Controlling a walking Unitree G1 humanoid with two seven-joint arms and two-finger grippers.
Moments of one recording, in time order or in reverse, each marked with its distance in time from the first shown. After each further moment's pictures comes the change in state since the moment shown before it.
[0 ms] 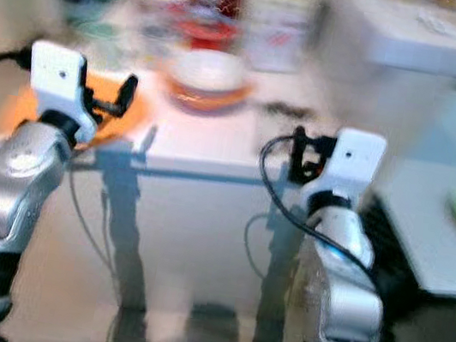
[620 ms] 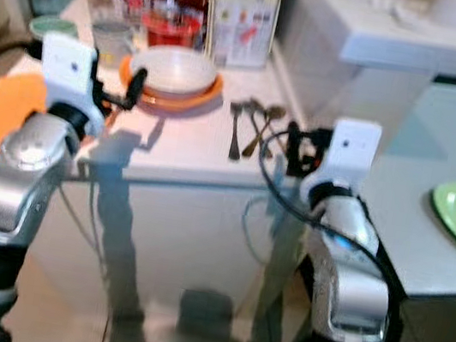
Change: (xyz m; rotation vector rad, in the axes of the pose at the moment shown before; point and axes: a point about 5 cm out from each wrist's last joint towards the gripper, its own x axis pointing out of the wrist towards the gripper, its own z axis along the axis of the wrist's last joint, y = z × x) left arm 0.003 0.014 0.009 0.075 -0.016 0.049; right arm 0.010 0.015 0.004 -0.015 0.018 0.153
